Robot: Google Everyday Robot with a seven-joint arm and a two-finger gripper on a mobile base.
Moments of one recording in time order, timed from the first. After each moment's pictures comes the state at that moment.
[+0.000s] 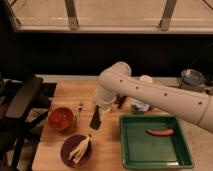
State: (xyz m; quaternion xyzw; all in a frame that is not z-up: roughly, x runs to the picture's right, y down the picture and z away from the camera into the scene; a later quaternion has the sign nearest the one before) arm -0.019 0.106 0.702 -0.24 -0.24 -0.23 0.91
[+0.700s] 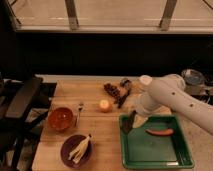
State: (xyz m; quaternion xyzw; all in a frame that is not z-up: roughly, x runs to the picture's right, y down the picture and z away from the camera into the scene) arm 0.157 0.135 0.683 -0.24 -0.17 -0.05 0.95
